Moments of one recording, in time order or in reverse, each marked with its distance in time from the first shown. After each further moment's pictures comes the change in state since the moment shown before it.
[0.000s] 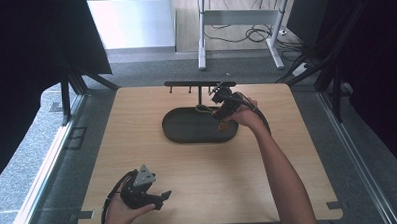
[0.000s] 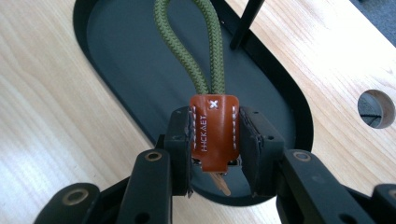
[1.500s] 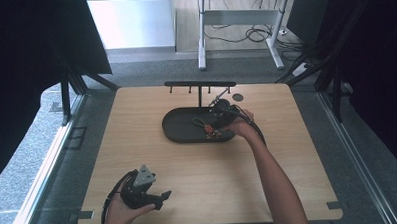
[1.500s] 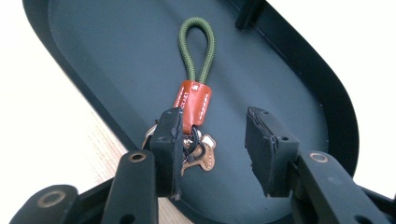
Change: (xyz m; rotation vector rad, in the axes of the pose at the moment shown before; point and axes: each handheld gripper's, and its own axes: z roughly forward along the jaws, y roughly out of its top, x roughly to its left) left arm 0.000 0.000 0.001 0.000 0.000 0.003; right arm 0.003 -0.026 0.048 -0.024 -0.015 0.024
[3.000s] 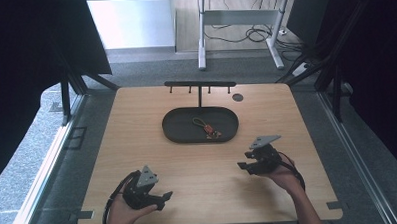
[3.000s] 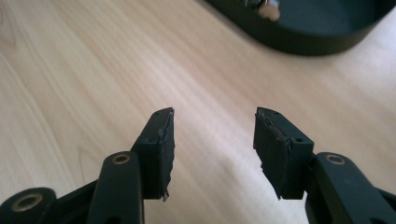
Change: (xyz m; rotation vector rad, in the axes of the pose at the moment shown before) left arm -0.003 0.001 0.004 0.015 0.016 0.008; right arm 0.046 -0.172 -0.072 -0.198 0.101 0.045
